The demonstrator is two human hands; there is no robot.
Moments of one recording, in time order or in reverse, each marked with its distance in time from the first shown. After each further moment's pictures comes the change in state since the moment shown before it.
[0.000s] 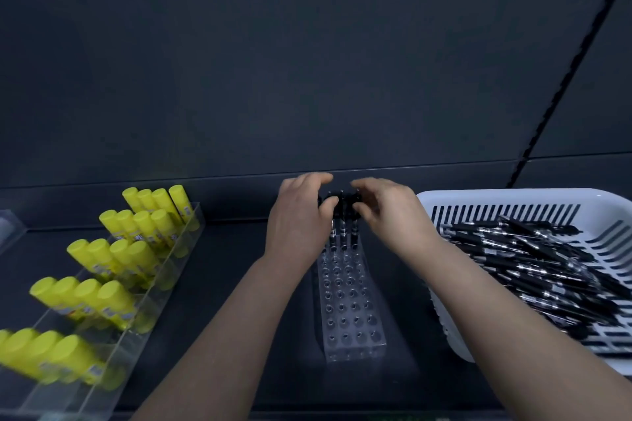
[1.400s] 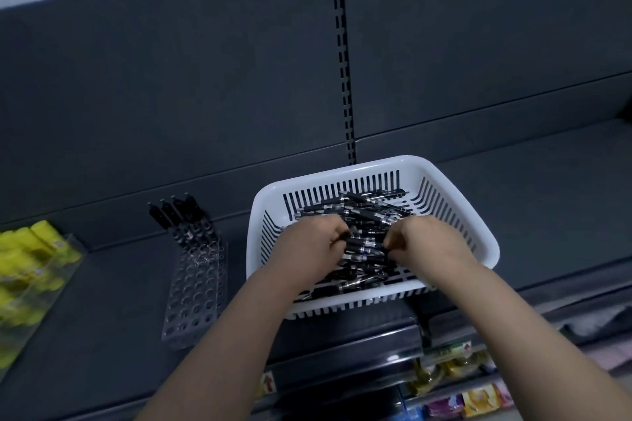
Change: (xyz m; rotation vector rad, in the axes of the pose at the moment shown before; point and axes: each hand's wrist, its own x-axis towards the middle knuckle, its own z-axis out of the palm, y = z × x) left_hand -0.063 0.199 0.118 0.102 -0.510 0.290; right_hand -0.163 0.176 -0.170 -0.324 -0.207 0.358
